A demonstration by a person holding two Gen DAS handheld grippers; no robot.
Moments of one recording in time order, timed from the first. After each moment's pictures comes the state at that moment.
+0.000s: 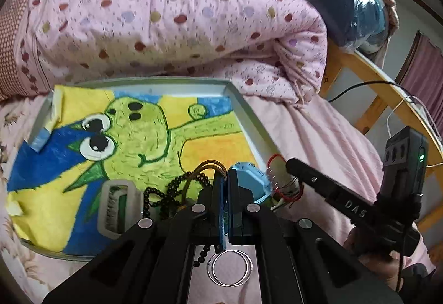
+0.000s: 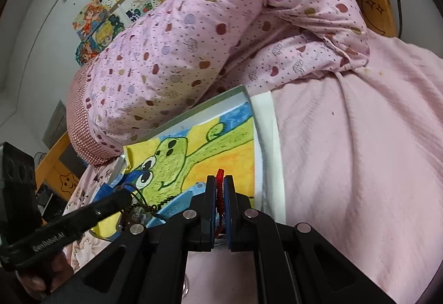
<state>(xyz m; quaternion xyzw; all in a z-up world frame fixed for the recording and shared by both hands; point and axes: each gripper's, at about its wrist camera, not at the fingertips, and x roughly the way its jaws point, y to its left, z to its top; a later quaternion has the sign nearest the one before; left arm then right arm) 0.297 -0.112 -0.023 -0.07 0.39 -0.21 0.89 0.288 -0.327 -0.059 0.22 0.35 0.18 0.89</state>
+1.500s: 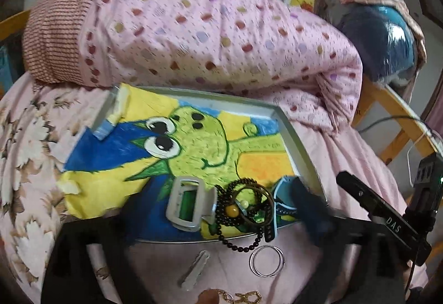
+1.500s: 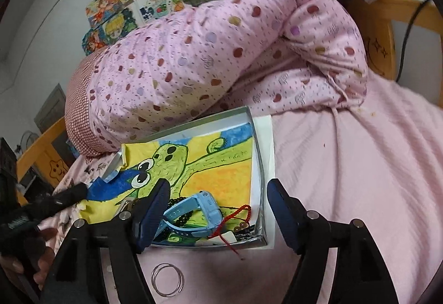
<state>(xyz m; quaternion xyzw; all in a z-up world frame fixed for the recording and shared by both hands) 0.263 -0.056 0.002 -0.12 0.35 -0.09 0.93 0.269 -0.316 -0.022 0.14 0.31 0.17 0.93</state>
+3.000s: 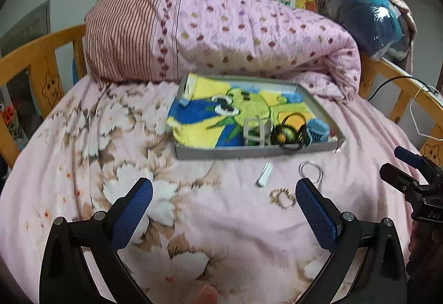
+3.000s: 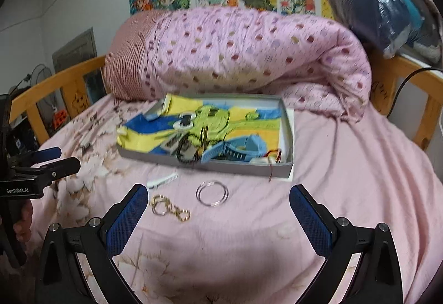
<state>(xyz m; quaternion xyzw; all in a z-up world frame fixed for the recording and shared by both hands) 0.120 -0.002 -0.005 -0.03 0.34 -0.05 0.94 0.130 -0.254 -0.002 -0.01 0.31 0.20 0.93</state>
